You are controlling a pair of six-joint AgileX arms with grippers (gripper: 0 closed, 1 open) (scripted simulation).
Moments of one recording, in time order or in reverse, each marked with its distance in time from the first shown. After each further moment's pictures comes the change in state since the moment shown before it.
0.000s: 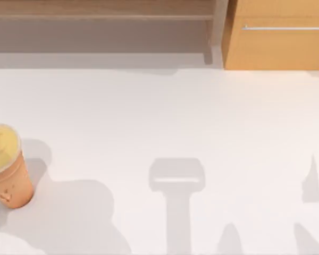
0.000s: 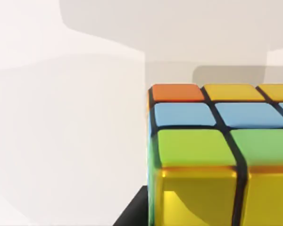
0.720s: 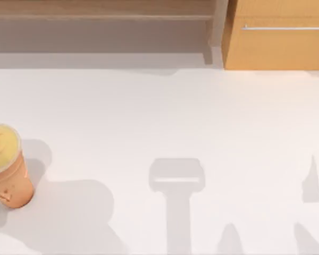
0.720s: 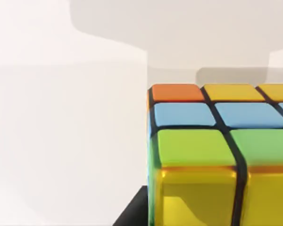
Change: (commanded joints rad) left arm 0.015 -0.008 0.010 0.022 -0.007 0.001; right arm 0.000 0.000 0.000 0.000 0.000 0.000
